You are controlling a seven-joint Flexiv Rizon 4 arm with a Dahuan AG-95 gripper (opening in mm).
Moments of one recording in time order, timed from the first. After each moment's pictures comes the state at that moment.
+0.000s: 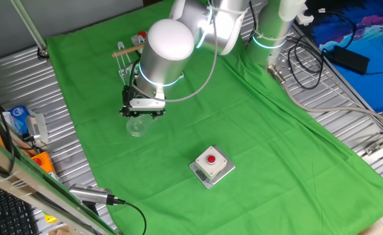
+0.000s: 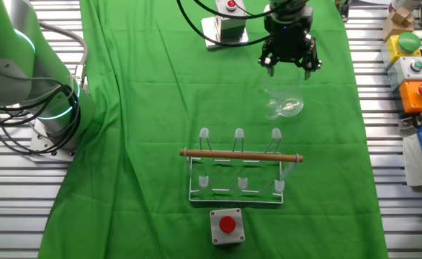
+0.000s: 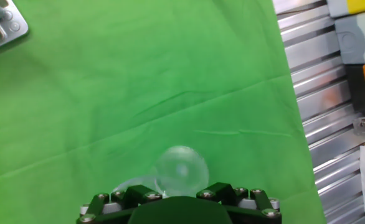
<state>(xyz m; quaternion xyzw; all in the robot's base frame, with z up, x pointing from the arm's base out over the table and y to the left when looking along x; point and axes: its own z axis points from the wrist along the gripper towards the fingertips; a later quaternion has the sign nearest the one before) 0.549 0.075 0.116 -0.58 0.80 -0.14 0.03</state>
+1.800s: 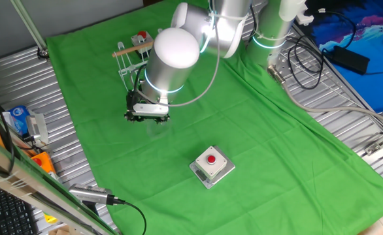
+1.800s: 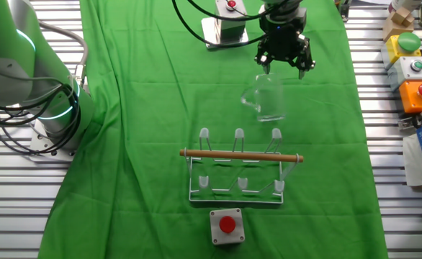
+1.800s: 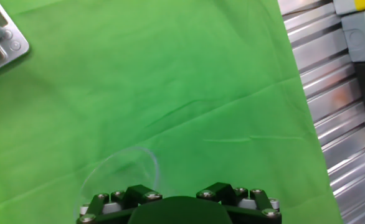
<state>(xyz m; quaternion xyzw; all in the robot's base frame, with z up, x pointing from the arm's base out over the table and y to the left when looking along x) 0.543 0.091 0.103 -0.55 0.82 -0.14 0.03</state>
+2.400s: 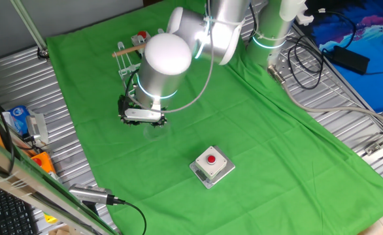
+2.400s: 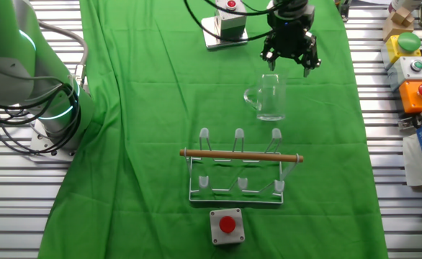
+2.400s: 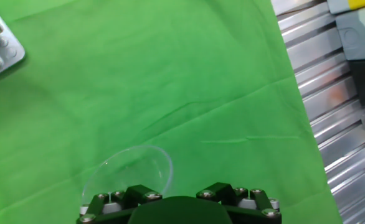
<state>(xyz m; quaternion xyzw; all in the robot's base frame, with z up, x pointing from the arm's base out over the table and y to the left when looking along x) 0.556 0.096 0.104 -0.53 0.83 -0.13 0.03</state>
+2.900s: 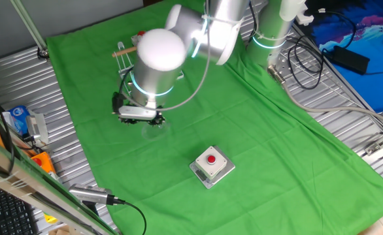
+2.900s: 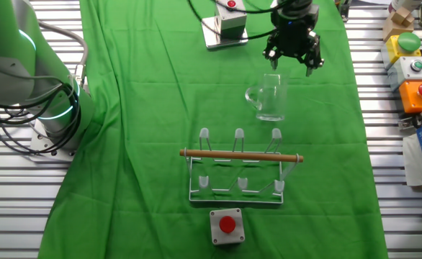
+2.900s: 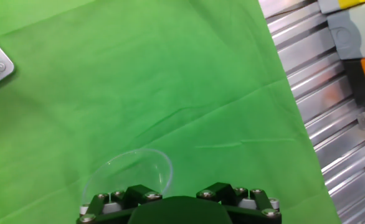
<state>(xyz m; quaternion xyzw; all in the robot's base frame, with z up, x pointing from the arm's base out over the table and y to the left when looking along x) 0.564 0.095 0.112 -0.53 0.84 -0.11 0.02</state>
